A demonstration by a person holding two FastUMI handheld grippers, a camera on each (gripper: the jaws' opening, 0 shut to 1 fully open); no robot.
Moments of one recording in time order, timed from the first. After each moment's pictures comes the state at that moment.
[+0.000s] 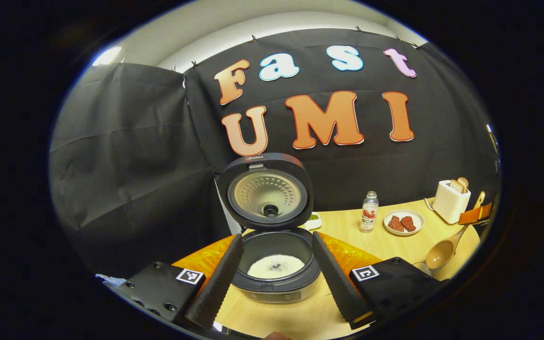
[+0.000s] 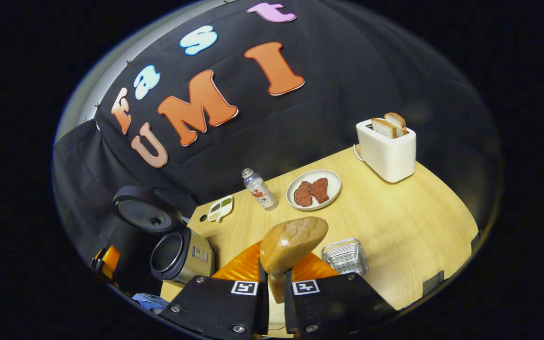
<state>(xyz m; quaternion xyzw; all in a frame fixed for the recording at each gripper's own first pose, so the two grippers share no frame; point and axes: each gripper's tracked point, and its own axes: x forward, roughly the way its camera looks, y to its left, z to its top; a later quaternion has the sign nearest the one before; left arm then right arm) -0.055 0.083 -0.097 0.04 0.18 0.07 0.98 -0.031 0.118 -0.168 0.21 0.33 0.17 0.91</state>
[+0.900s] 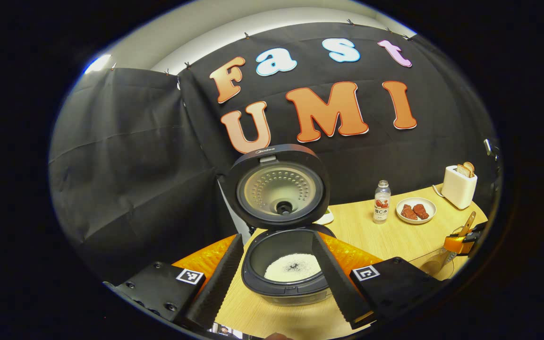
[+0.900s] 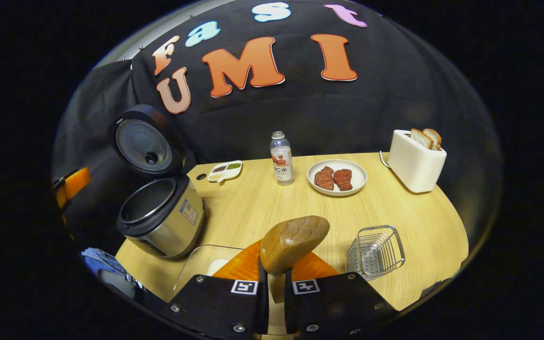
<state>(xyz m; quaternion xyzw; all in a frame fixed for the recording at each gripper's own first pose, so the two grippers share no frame) -0.034 0.117 -0.114 0.07 0.20 0.06 0.98 -0.062 0.178 -0.237 0.05 0.31 0.19 0.93</state>
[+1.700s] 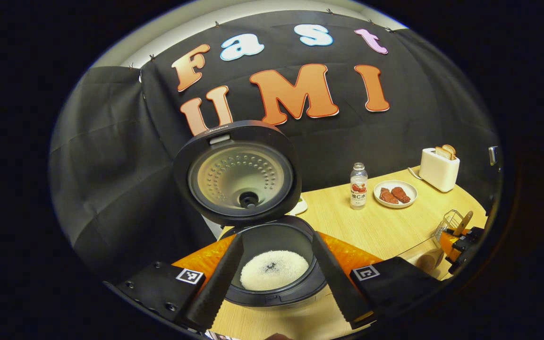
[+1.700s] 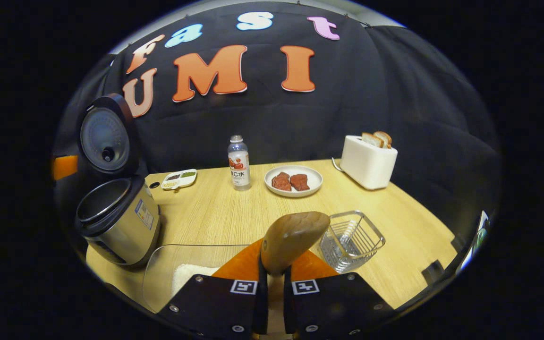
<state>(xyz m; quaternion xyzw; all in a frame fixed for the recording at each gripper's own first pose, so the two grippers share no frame) 0.004 0.089 -0.164 0.08 0.24 -0.04 0.97 -0.074 0.167 -0.273 0.06 0.29 0.03 0.95</state>
